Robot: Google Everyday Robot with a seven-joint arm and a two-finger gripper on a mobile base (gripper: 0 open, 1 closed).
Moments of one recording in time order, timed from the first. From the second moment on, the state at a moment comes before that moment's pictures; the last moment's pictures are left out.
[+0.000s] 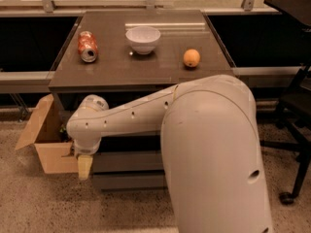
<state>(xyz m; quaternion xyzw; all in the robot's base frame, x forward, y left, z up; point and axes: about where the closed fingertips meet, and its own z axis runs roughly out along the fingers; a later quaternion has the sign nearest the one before) 0.579 0.245 0.562 -0.71 0.68 0.03 0.18</state>
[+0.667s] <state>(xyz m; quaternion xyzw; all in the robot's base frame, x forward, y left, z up) 0.577 0.251 0.560 -0.71 0.68 0.03 0.19</state>
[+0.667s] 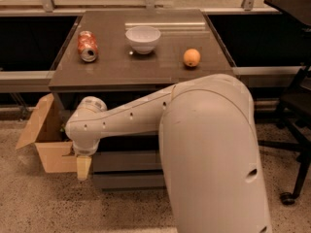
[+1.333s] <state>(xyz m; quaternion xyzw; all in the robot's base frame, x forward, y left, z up) 0.577 0.259 0.555 -0.71 0.67 0.03 0.19</state>
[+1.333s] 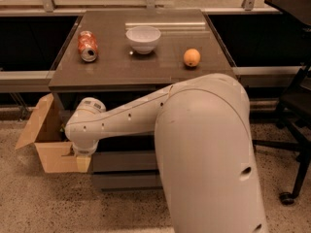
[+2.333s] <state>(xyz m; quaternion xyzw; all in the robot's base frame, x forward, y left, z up) 0.569 0.260 0.563 -0.72 0.66 0.04 0.20</state>
